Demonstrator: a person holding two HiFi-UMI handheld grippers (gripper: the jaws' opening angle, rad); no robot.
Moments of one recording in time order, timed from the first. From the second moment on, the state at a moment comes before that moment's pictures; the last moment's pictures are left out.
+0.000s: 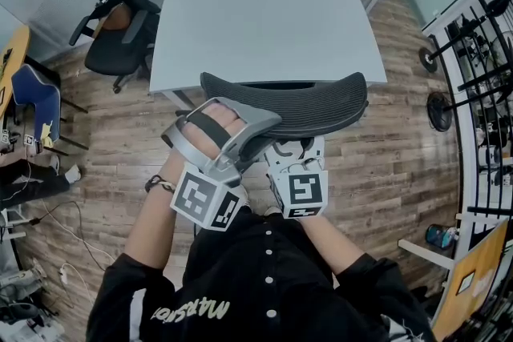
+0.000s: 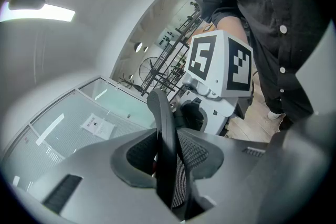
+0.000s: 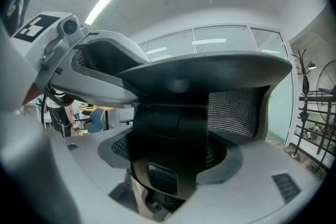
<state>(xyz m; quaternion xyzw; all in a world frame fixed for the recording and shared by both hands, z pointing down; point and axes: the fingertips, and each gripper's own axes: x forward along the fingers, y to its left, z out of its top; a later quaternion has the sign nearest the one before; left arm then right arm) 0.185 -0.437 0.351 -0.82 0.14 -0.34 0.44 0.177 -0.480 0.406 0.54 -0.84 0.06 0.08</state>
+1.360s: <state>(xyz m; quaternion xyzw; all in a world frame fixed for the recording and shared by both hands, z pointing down) 0.174 -0.505 0.351 -0.82 0.13 -0.34 0.43 0.166 -0.547 0.405 0.55 -0.83 0.06 0.08</state>
